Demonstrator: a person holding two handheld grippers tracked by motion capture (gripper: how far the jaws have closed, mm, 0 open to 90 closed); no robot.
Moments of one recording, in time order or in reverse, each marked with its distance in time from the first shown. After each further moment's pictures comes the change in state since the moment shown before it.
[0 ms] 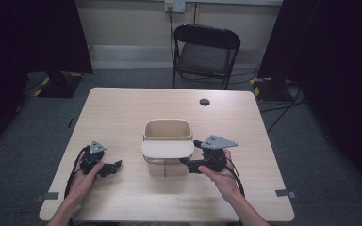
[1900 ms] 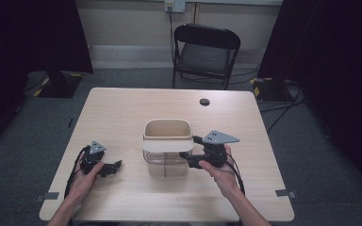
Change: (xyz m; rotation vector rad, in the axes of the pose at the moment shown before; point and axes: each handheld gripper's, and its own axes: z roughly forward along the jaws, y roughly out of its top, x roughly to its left) left arm 0.000 0.000 0.000 -0.001 0.001 -0.002; right arm -0.004 0.013 -0.001 -0.034 0.000 0.018
